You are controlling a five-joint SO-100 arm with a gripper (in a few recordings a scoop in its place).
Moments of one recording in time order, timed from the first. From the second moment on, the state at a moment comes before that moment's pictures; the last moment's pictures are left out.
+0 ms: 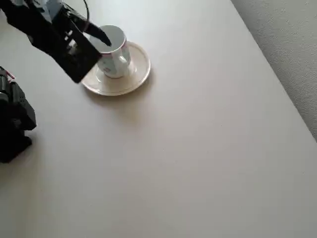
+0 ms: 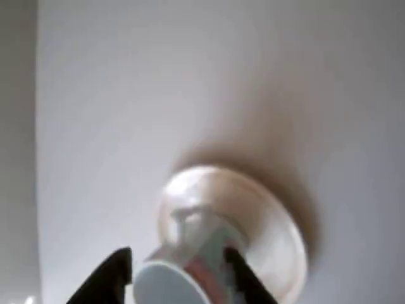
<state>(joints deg) 3.4 128.6 105.8 81.1 -16.2</state>
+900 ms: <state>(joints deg) 31.0 87.4 109.9 48.0 -18.1</state>
